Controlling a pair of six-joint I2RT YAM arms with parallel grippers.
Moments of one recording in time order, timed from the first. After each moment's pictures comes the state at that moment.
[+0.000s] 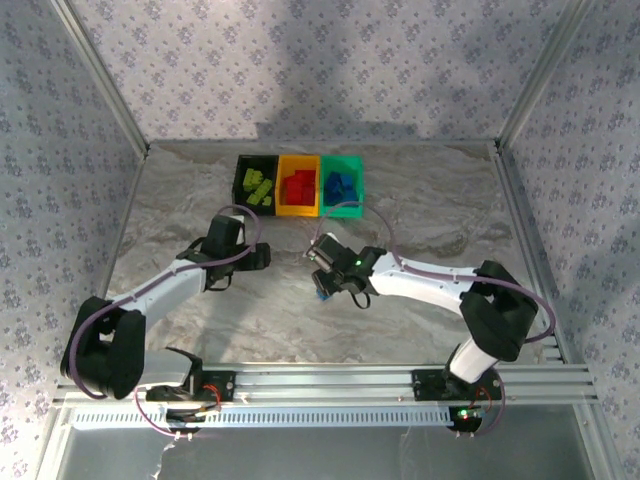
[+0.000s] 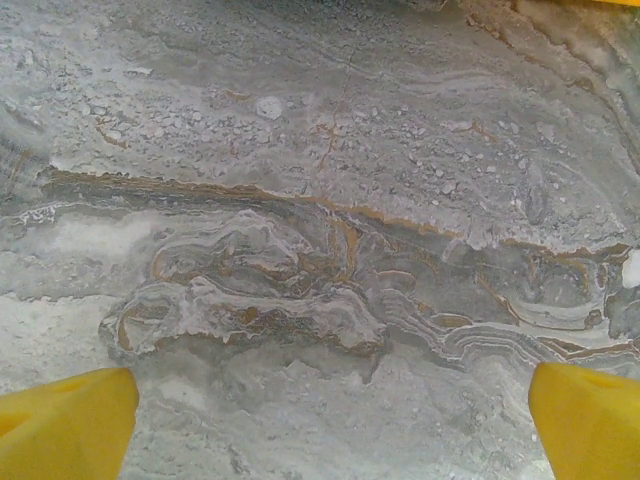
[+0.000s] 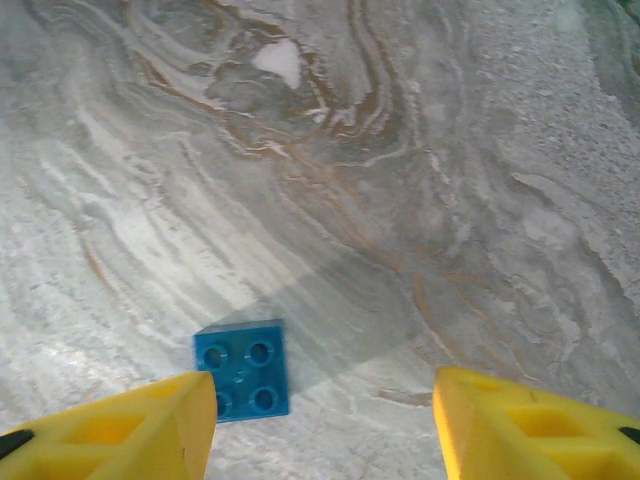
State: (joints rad) left arm -0.39 1.31 0.67 -0.26 -0.07 -0.37; right arm 0.97 1.61 1.06 -0.55 0.26 0.37
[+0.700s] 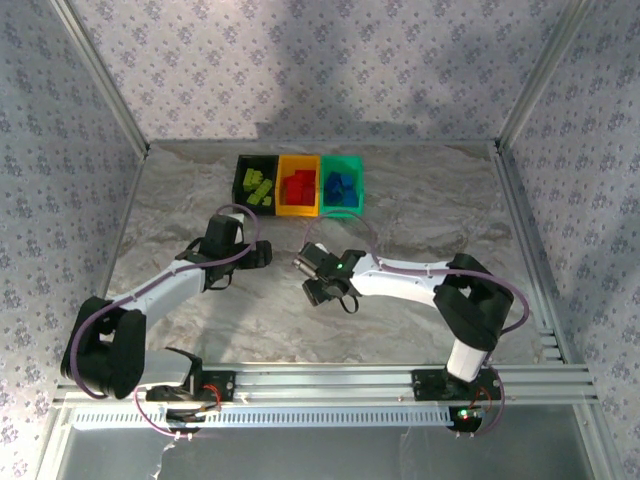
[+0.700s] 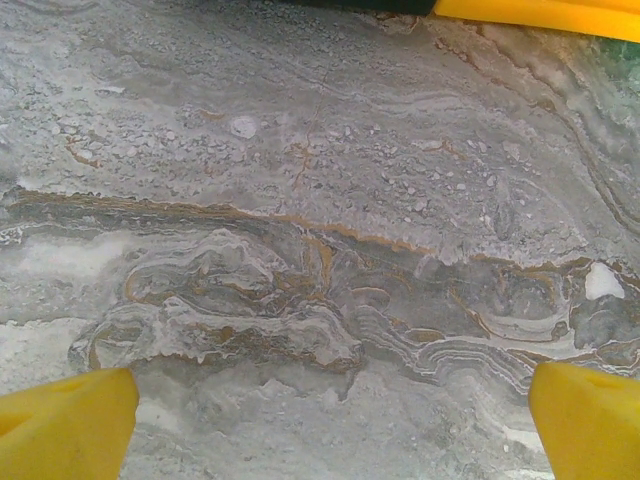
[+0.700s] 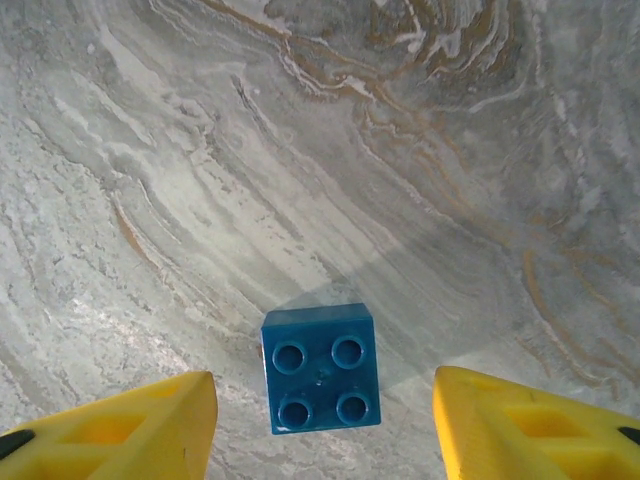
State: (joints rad) left arm -0.37 1.31 0.66 -0.21 -0.02 -0.38; right arm 1.01 1.74 1.11 -0.58 0.21 0.43
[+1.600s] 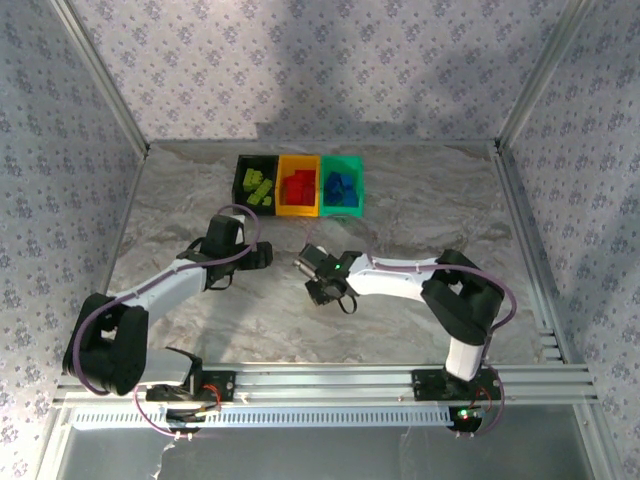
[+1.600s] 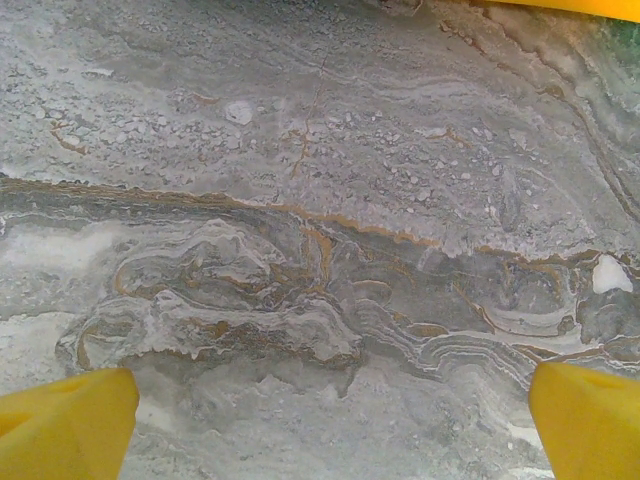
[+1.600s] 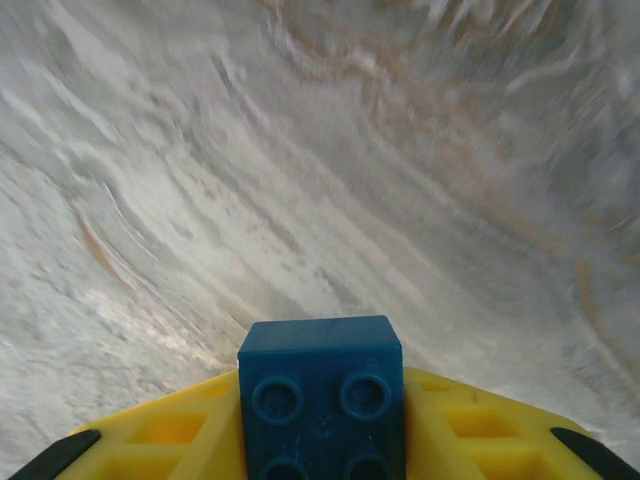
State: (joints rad) left arm -0.37 1.33 0.66 -0.21 -0.01 -0.38; right arm 0.98 1.77 1.11 -0.52 0.17 0.44
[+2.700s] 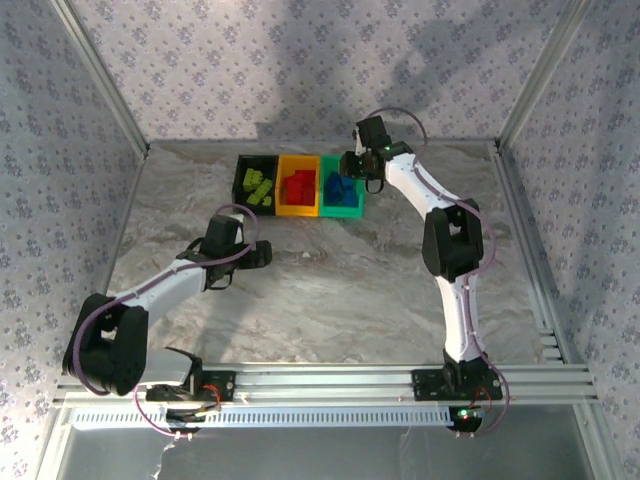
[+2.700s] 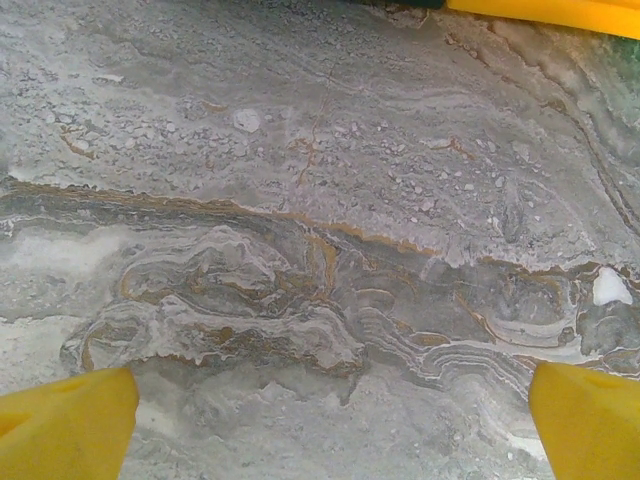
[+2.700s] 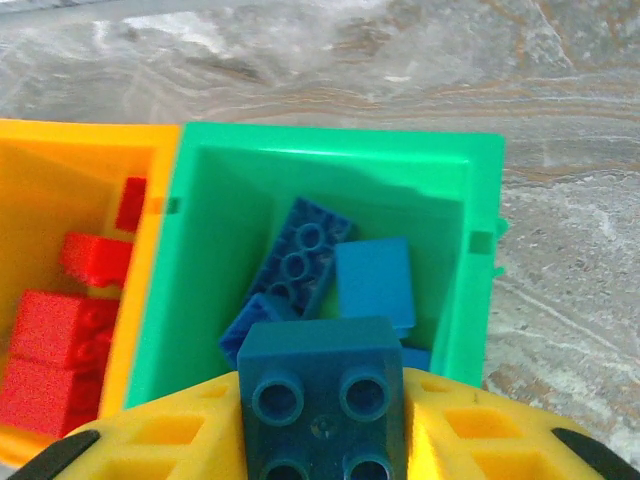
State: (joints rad) left arm -0.37 1.33 0.65 -0.20 -0.02 -0.39; right arm 0.36 2.25 2.03 -0.64 -0.10 0.33
